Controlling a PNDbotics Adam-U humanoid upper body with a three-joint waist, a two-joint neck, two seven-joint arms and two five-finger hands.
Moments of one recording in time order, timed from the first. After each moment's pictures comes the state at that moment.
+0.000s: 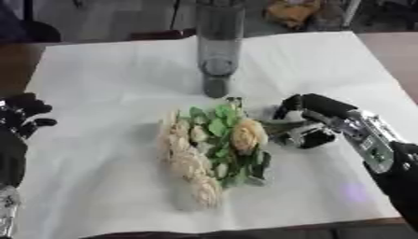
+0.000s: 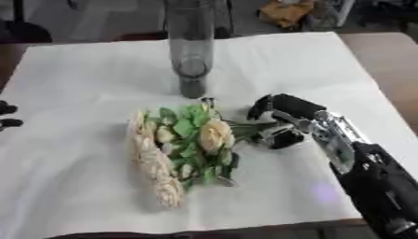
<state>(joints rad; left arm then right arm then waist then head) -0.23 0.20 0.08 -1.71 0.27 0.00 0.01 -0.56 -0.47 0.20 -1.17 0.80 -0.51 0.26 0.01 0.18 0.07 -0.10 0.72</state>
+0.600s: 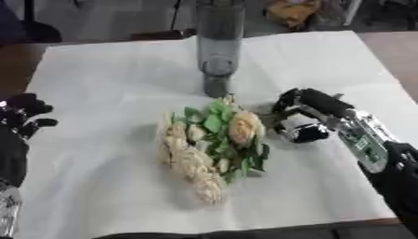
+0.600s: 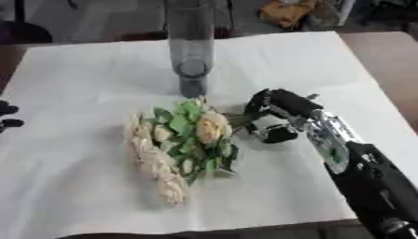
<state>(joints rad) -0.23 0.19 0.08 -1.71 0.27 0.00 0.01 -0.57 -0.45 0.22 -1.17 0.82 -0.49 0.14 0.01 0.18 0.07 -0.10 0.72</state>
